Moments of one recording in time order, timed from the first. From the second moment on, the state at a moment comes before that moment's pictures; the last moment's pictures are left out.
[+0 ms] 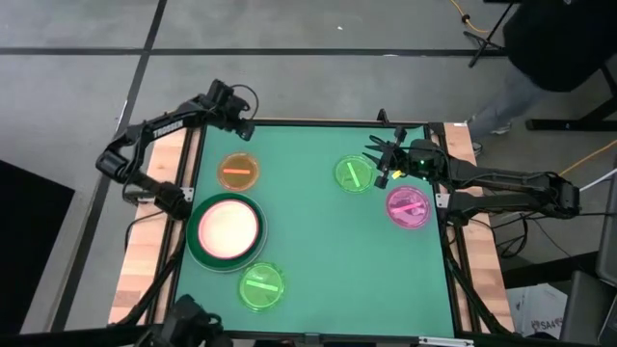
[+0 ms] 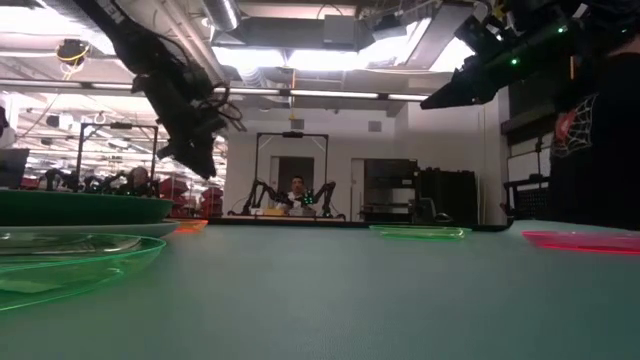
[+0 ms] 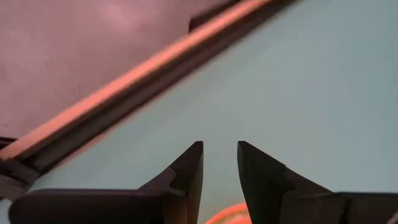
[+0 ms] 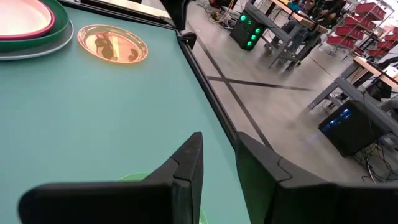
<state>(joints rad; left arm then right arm) 1.05 1.46 0.93 -0.46 0.20 0.02 -0.32 0.92 0.54 0.07 0.17 -0.38</state>
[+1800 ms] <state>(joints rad) 1.00 1.77 1.02 -0.82 0.06 0.54 -0.32 0.92 0.54 0.05 0.17 -0.38</state>
